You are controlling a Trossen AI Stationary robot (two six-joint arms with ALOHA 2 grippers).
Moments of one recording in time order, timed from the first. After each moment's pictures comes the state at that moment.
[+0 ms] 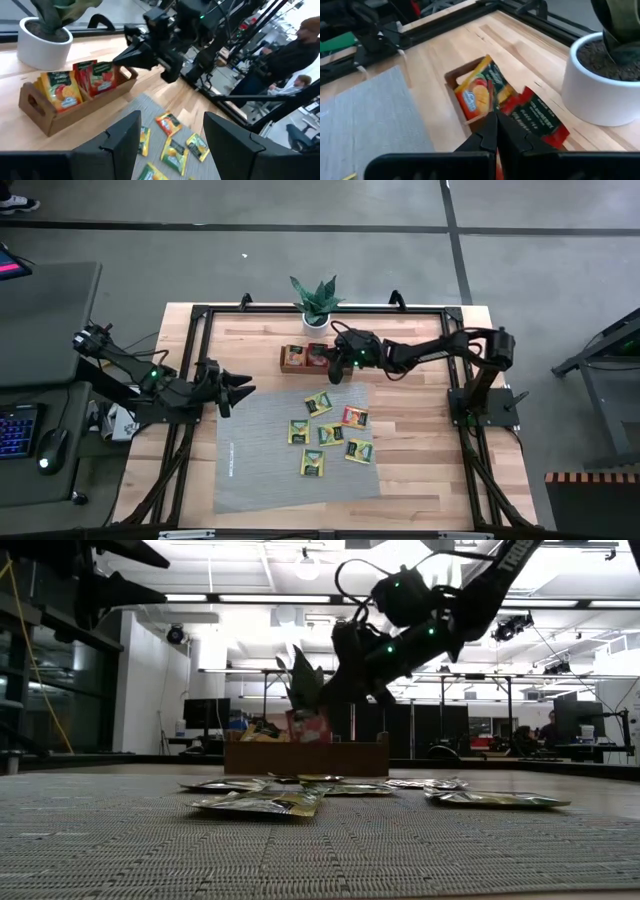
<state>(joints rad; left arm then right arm) -0.53 0.51 0.45 -0.22 -0.82 -0.82 -0.27 1.77 0.87 0.50 0.05 0.29</state>
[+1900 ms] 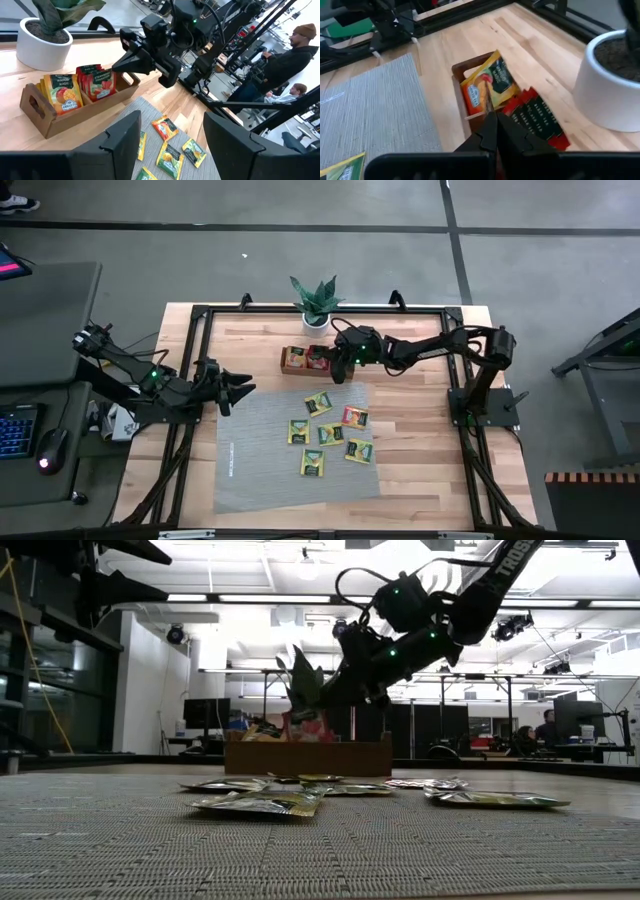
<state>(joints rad) -0.53 0.51 0.45 -0.19 -0.83 -0.84 -0.32 1.78 0.87 0.49 -0.09 0.22</state>
